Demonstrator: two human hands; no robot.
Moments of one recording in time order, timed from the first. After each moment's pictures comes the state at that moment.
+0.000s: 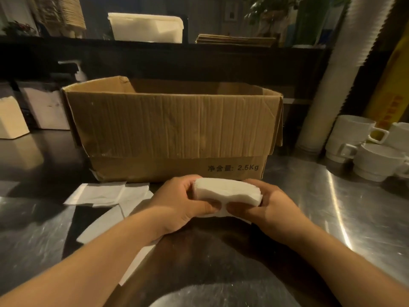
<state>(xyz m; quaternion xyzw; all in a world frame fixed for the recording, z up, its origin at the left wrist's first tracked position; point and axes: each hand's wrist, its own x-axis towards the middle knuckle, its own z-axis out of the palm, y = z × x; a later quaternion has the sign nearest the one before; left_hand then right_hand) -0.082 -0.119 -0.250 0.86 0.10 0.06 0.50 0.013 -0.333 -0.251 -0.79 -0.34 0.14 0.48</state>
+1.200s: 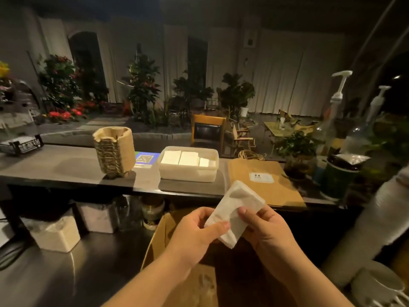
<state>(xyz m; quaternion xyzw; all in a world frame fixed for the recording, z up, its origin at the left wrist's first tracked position) -0.004 -0.001 0.102 0.72 0.17 0.11 0.66 0.085 -0.150 0.119 -0.59 -0.16 0.22 0.76</state>
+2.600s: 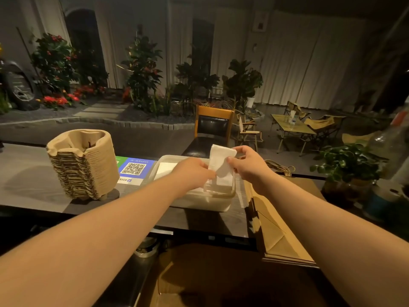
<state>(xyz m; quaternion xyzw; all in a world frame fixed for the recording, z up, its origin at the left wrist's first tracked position) 0.232 0.186 0.153 0.88 0.23 0.05 0.41 0.346 0.053 0.154 -0.81 -0.20 0.13 0.53</state>
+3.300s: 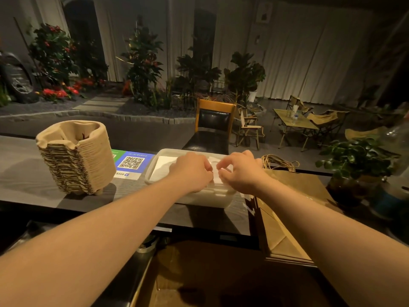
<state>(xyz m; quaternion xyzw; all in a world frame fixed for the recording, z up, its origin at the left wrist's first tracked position) 0.246 0.191 0.130 0.94 0.23 0.10 0.24 0.344 0.062 0.130 -0.91 -0.37 -0.02 0.18</state>
